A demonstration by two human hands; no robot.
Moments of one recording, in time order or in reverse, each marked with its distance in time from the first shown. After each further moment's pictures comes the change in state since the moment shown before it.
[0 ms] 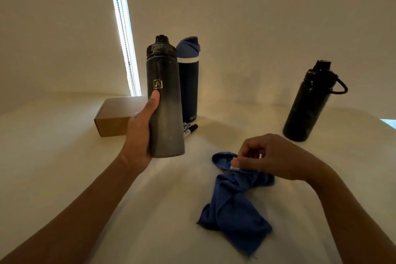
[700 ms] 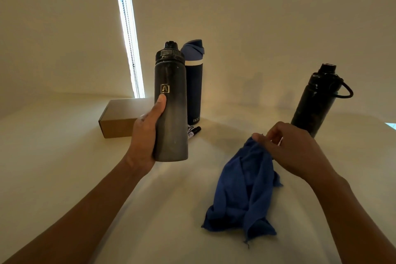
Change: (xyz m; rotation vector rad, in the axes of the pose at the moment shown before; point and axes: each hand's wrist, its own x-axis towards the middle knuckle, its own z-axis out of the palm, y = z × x) left_hand 0.002 -0.002 0.000 0.068 0.005 0.022; right_hand 0.007 0.028 -0.003 -0.215 0.519 0.259
